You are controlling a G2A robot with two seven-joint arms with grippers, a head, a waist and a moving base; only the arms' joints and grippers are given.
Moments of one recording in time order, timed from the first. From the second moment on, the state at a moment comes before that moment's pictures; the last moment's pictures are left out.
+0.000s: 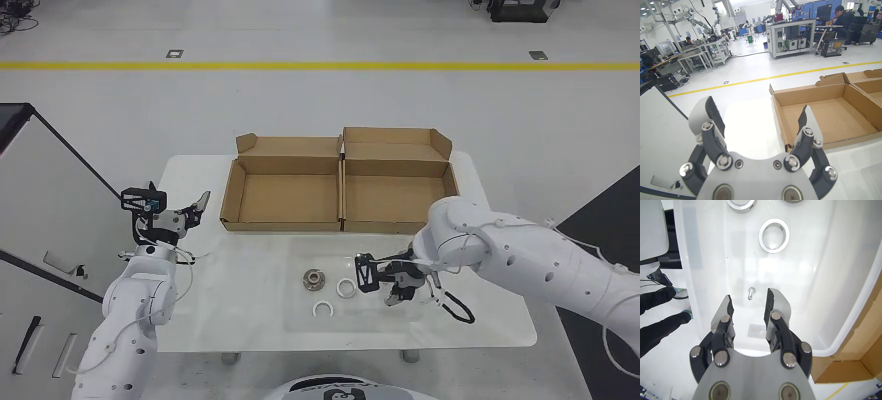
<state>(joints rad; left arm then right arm) 1.73 -1.15 -1.60 -1.80 1.33 0.00 0.00 -0.58 -0.72 0.20 -1.80 -0.44 -0.65 1.13</state>
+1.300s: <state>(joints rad) 1.73 -1.15 -1.60 -1.80 1.33 0.00 0.00 -0.68 -0.73 0.25 -1.79 -0.53 -0.63 1.14</state>
